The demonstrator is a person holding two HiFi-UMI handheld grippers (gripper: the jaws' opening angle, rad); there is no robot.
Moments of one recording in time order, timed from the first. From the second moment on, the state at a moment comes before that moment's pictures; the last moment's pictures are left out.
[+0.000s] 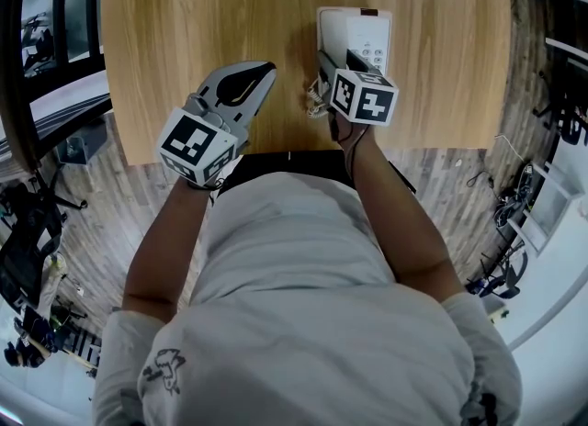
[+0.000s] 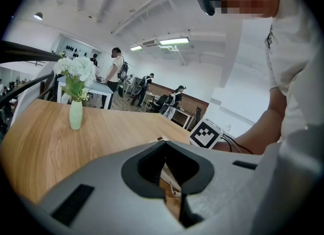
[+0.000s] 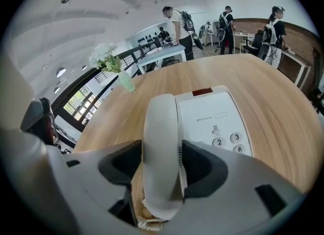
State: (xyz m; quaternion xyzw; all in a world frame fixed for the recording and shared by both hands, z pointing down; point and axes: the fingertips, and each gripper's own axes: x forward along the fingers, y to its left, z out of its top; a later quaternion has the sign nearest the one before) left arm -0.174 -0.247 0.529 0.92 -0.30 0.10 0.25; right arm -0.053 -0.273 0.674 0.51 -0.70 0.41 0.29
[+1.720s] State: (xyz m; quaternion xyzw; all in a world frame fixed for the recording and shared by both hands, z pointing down) left arm -0.211 -0.191 0.346 0.94 -0.33 0.02 0.11; right arm -0.067 -0.210 0.371 0.45 -0.89 0.06 0.10
